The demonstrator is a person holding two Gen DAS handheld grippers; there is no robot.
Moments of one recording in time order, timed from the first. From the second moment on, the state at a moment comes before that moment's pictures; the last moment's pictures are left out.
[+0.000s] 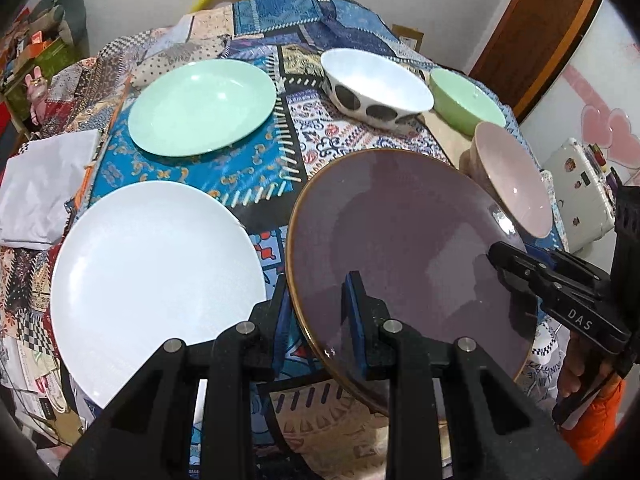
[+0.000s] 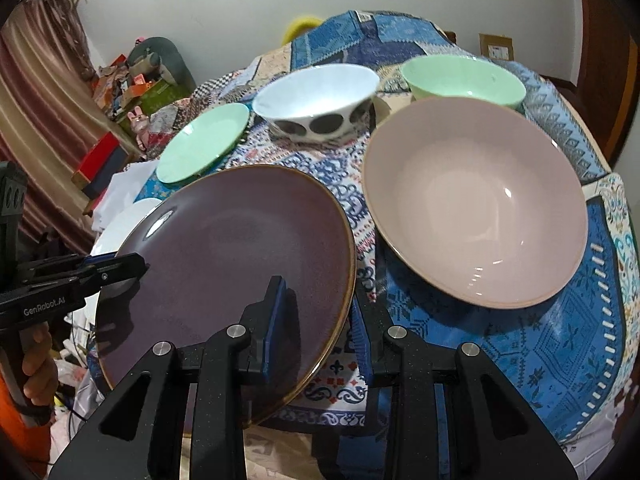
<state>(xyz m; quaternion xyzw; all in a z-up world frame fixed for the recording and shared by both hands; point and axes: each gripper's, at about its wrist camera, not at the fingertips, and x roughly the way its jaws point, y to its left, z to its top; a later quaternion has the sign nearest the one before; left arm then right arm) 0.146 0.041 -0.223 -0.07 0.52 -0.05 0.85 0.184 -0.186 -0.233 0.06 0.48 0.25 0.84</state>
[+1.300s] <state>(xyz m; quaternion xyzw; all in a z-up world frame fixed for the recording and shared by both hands) 0.141 0.047 -0.226 -0.08 0.52 -0.02 0.85 0.170 -0.192 -0.209 0.03 0.45 0.23 0.86</state>
